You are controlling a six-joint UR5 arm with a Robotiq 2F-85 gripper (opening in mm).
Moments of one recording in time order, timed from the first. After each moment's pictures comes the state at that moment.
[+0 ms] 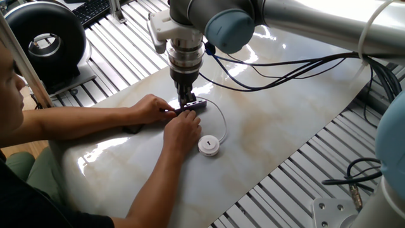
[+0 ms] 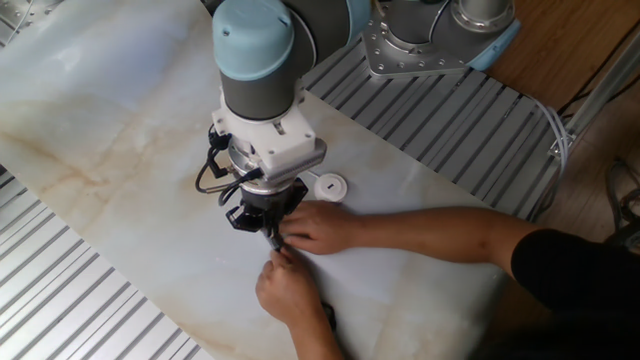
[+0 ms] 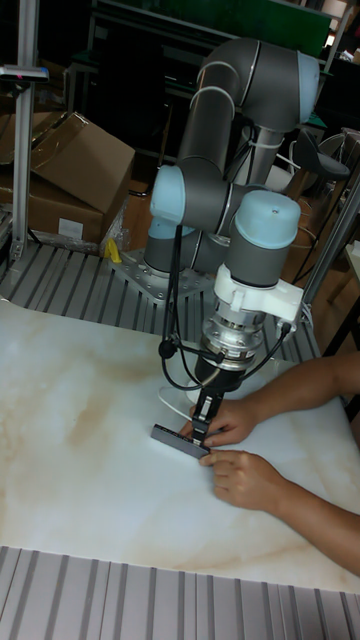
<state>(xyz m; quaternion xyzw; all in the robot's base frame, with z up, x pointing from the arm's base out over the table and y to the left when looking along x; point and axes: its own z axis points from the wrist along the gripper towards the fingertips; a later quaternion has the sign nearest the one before) 0.572 0.085 0.044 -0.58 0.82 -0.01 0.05</state>
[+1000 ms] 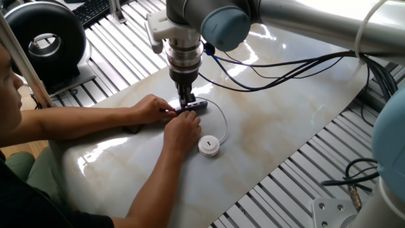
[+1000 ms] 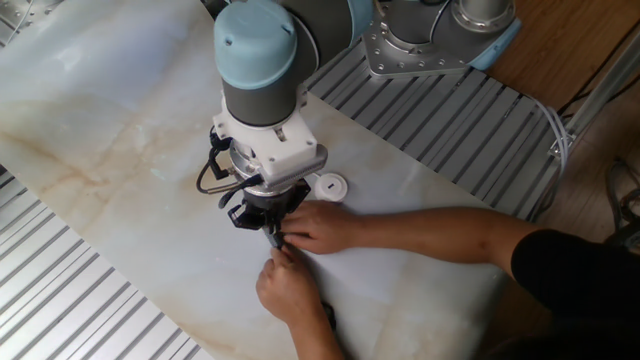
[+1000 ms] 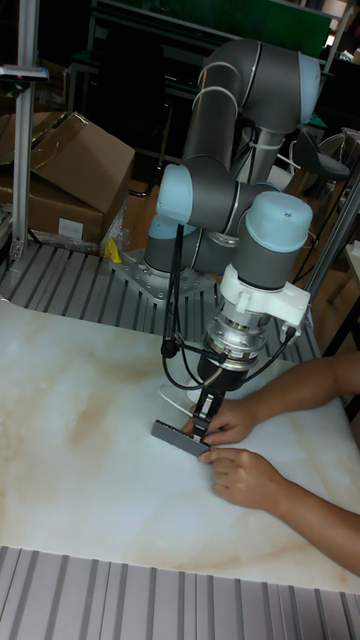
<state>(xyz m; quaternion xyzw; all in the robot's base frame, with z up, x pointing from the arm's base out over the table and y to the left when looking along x) 0.566 0.083 0.048 -0.57 0.82 -0.01 0.02</state>
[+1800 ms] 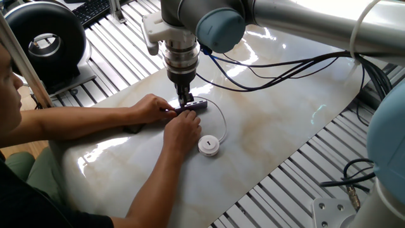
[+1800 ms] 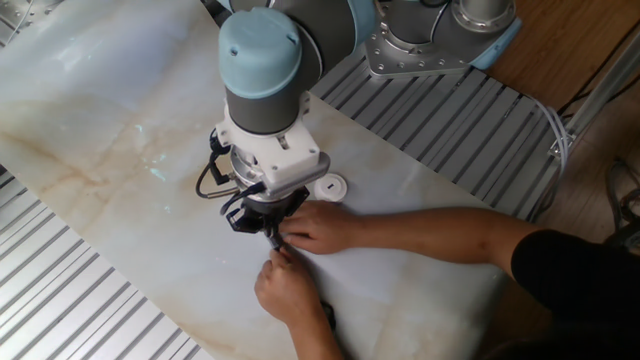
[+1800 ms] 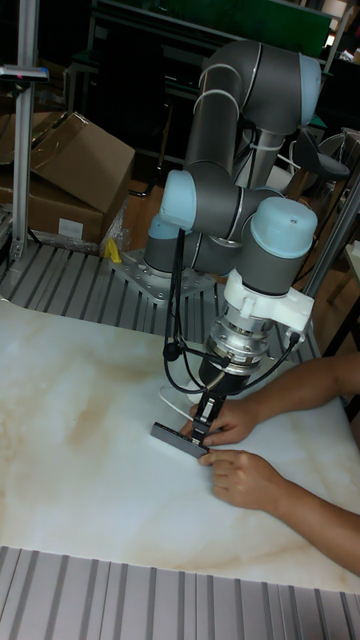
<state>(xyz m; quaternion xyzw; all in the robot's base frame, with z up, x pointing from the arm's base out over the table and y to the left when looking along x) 0.572 0.084 0.043 -0.57 0.82 -0.02 0.02</state>
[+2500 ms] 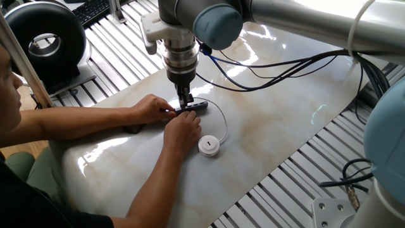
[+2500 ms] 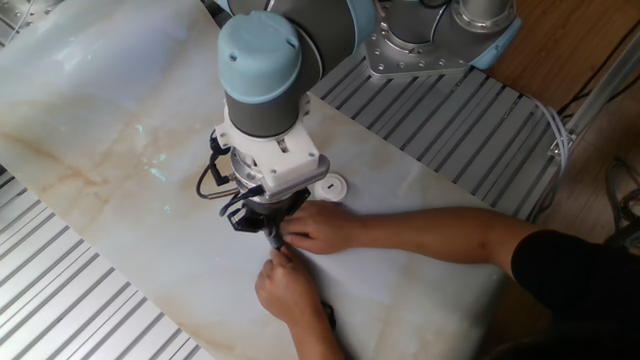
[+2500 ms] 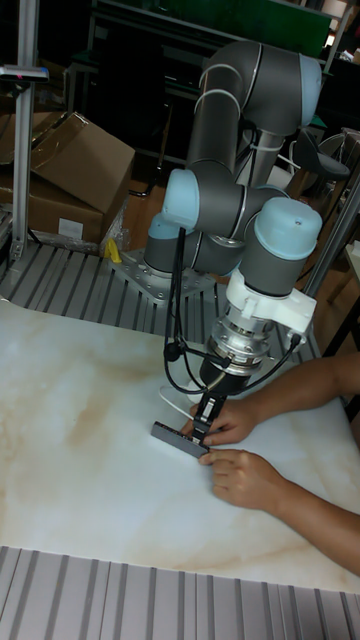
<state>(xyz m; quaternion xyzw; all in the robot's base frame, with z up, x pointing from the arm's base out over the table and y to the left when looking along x) 0.567 0.084 0.047 -0.56 0.83 -0.02 0.00</state>
